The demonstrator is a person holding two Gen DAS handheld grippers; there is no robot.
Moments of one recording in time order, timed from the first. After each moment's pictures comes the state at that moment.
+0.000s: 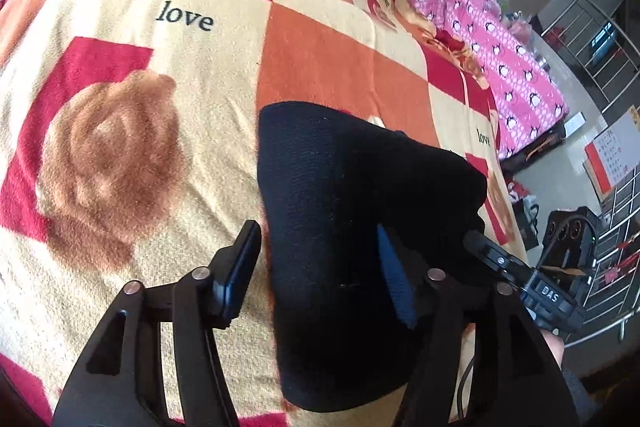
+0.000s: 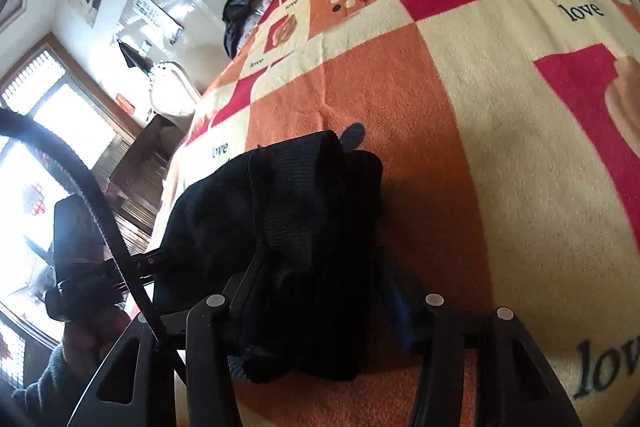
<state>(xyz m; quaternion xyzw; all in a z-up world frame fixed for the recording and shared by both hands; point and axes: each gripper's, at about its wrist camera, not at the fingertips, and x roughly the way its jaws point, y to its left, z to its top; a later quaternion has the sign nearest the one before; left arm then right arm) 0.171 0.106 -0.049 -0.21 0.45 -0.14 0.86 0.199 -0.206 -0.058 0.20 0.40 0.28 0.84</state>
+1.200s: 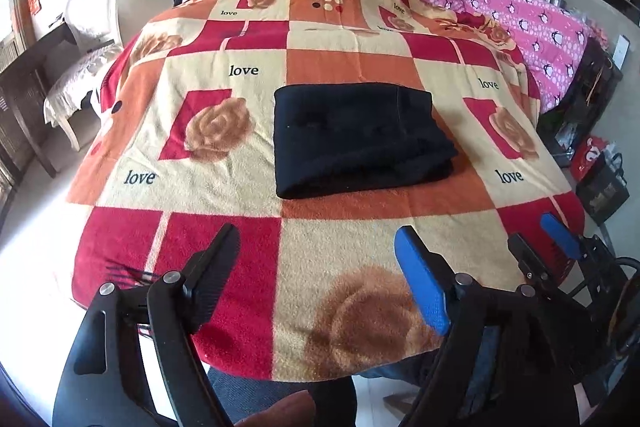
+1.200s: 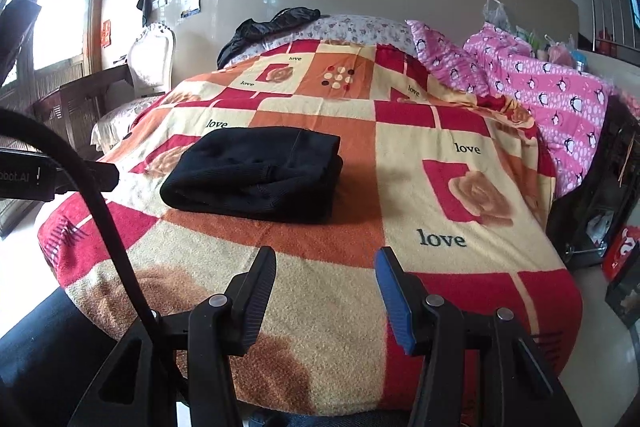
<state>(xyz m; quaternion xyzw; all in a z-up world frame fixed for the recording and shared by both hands) -0.012 0.011 0.032 -0.02 0.41 0.02 0.91 -0.021 -0.197 -0.005 -0.06 0.27 0.14 0.95</state>
